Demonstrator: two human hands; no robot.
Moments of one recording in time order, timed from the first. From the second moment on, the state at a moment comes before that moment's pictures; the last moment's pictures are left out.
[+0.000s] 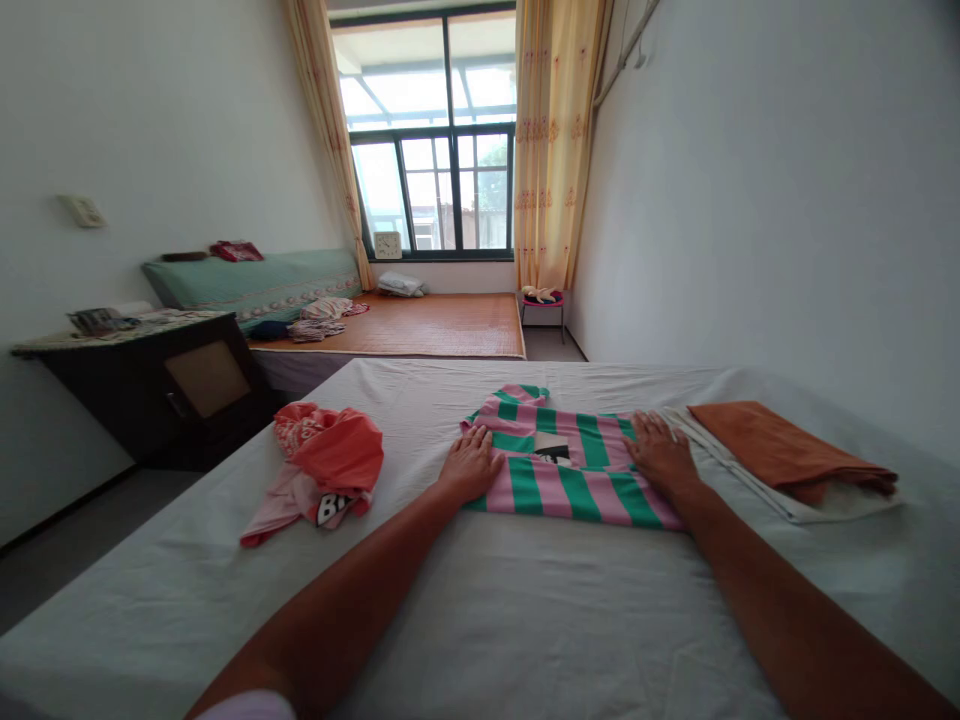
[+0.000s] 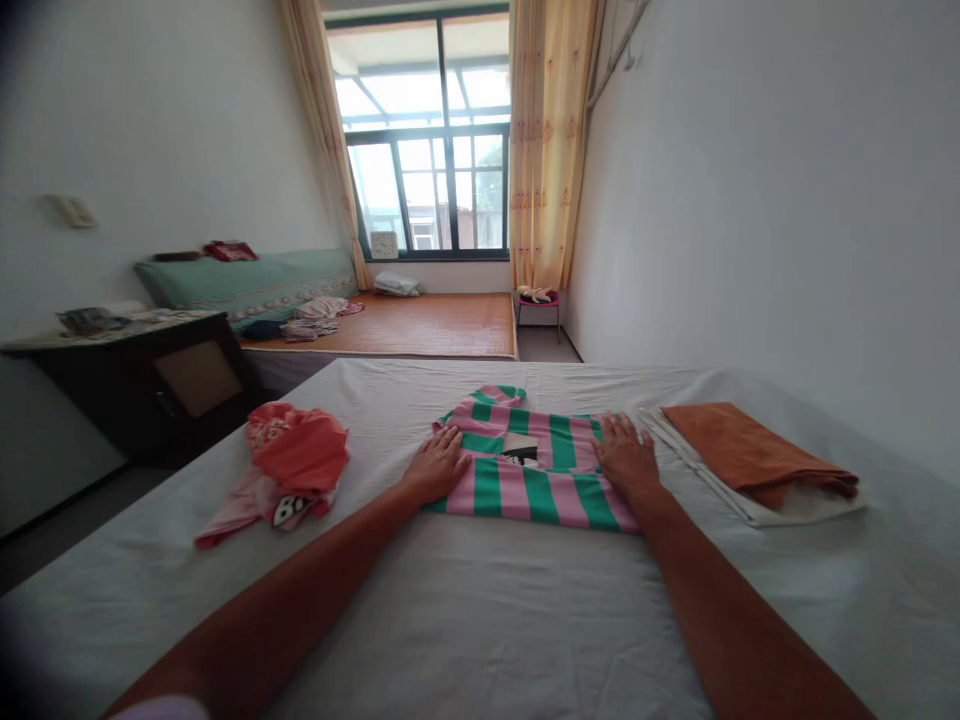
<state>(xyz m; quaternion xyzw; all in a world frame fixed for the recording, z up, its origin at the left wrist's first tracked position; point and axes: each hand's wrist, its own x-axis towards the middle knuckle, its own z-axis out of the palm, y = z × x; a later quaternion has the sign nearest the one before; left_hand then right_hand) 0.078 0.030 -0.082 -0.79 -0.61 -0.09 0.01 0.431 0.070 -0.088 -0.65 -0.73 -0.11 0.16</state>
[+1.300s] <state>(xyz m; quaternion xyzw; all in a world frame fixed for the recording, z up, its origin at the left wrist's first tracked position) 0.074 0.024 -0.078 -0.78 -0.62 -0.08 0.01 0.368 0.083 -0.084 -0.50 -0.86 0.00 0.07</state>
